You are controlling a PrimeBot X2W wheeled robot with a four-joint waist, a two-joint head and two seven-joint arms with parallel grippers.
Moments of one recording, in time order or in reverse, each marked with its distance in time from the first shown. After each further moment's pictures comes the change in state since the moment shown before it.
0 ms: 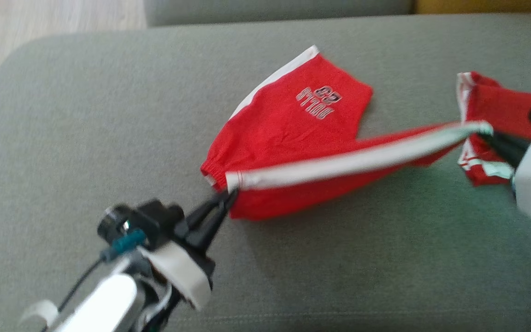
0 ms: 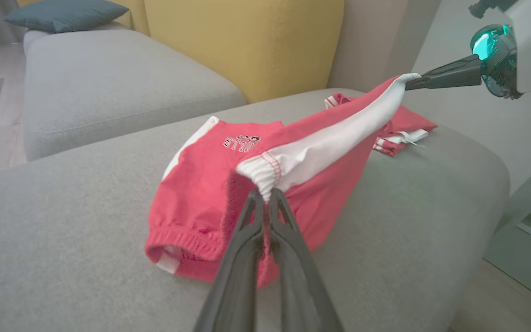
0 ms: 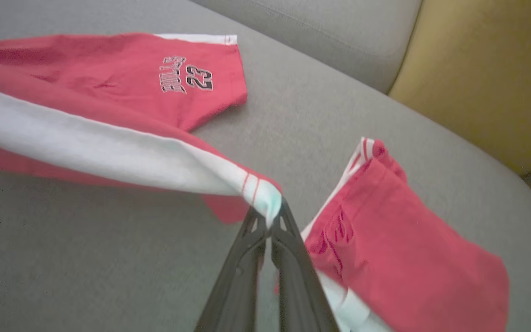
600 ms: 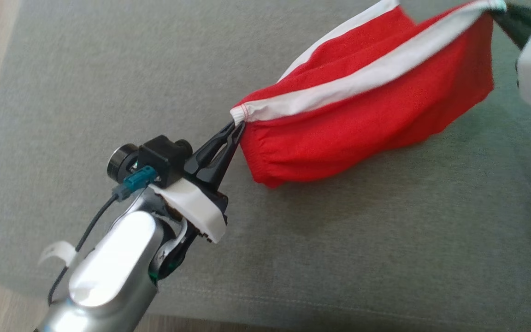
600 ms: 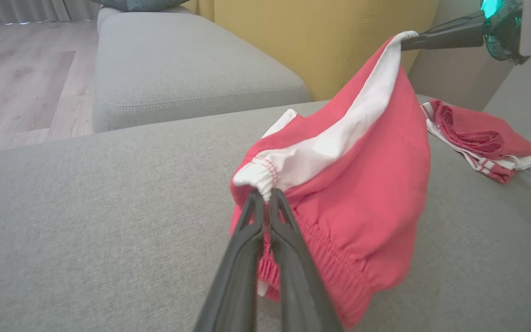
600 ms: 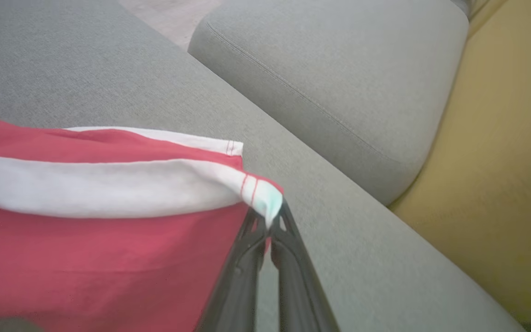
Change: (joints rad) left arm -0.260 -0.127 0.014 0.221 0.009 -0.017 -0.068; right arm -0.445 0.110 0.086 0.153 -0.097 0.000 0.071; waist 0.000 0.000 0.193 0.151
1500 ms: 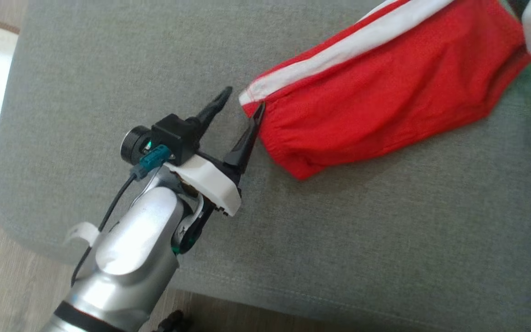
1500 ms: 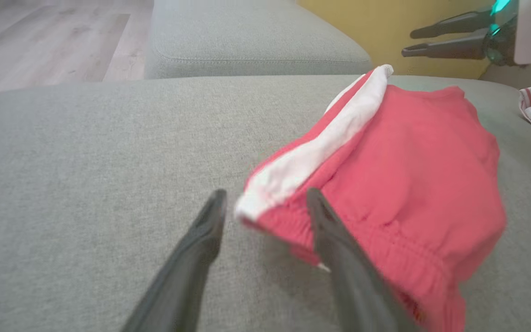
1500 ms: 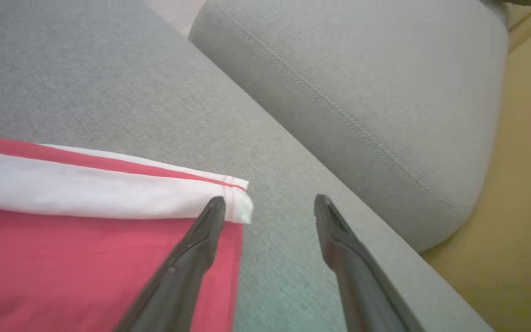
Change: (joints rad) left arm -0.122 -0.118 -0.002 0.229 0.016 0.009 -0.125; right arm -0.293 0.139 0.305 0.436 0.014 0.000 -0.252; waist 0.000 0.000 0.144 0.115
